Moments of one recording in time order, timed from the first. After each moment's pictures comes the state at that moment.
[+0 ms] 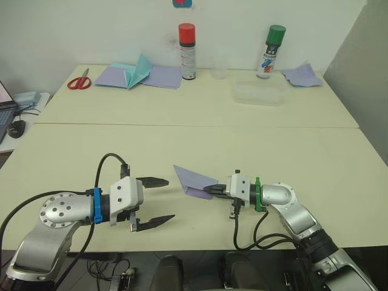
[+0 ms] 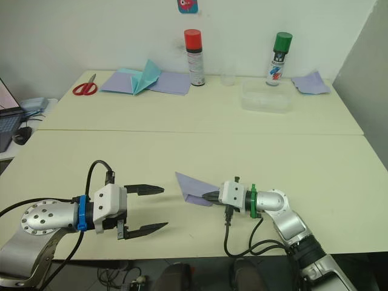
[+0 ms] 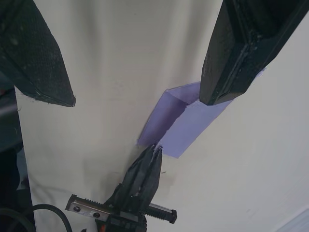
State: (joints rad) left arm 0.07 0.82 0.13 -0.43 -0.36 0.20 -1.13; right arm -0.33 -0.39 0.38 0.09 0.05 -0.15 0.94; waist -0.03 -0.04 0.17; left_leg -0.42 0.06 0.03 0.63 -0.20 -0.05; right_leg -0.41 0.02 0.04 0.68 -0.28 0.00
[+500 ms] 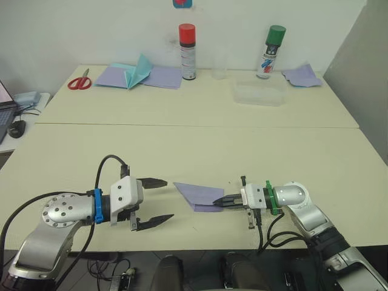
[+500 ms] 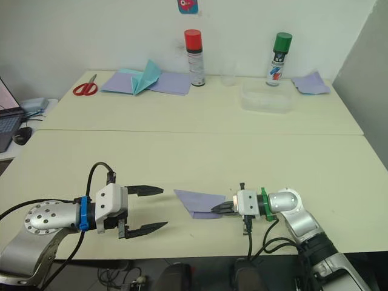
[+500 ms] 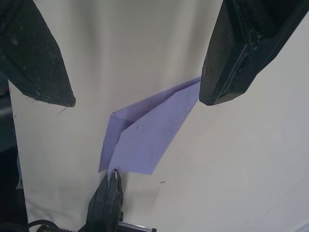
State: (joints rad) left arm 0.06 0.81 0.11 -0.38 -0.35 0.19 -1.12; right arm -0.35 -0.48 0.37 0.19 0.14 -0.37 1.21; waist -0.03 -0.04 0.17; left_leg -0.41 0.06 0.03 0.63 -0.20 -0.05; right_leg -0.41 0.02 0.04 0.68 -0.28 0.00
